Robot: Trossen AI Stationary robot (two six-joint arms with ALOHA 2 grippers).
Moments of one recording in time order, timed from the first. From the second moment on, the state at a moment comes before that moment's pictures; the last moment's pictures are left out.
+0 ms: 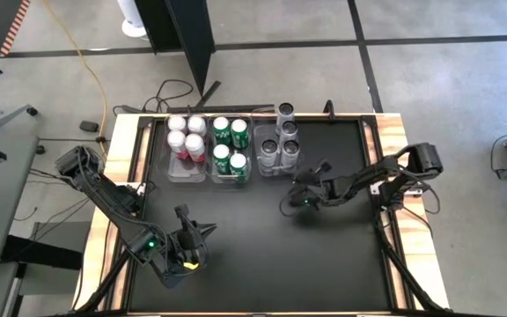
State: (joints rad) left arm -0.78 1.46 1.04 -0.59 -1.08 -0.63; right arm 0.05 1.63 0.57 0.08 0.91 0.39
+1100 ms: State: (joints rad) left arm -0.78 1.46 1.04 -0.60 -1.11 -0.63; right arm 0.08 1.63 0.57 0.31 0.74 0.18
